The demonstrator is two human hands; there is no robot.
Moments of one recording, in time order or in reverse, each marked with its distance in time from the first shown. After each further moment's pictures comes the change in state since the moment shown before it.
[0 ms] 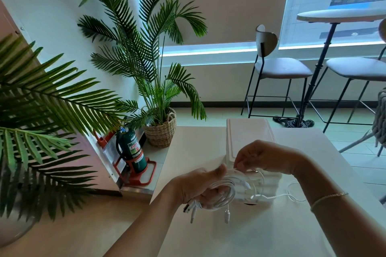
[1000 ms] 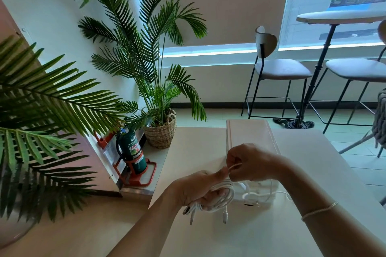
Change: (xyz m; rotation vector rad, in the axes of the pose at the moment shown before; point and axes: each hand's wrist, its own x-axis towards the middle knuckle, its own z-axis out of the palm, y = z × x) left_hand 0.001 -0.003 0.003 -0.068 -0.014 0.021; right_hand 0.002 -0.031 0.023 -0.453 0.135 0.039
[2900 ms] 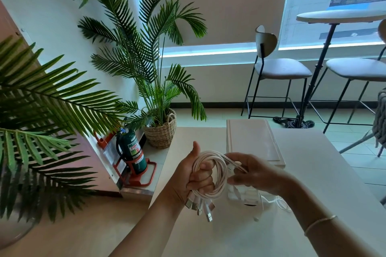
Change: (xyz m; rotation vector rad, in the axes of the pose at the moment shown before) left_hand 0.013 -0.009 -0.021 -0.699 -0.509 0.362; right_hand -0.010 0.020 0.027 0.766 -0.069 -0.151
